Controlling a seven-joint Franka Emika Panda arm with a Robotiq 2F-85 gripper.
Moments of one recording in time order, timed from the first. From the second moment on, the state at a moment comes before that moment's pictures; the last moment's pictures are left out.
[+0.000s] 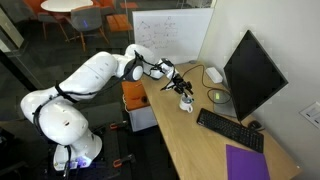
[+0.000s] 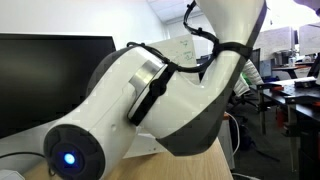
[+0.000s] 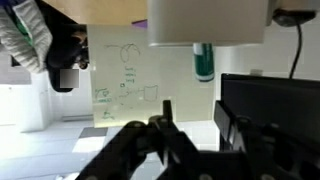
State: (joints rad) arm 0.69 1.30 -0.17 -0.99 -1.07 1.46 2.30
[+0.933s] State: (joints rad) arm 0.46 1.11 0.00 -1.00 -0.87 1.77 2.07
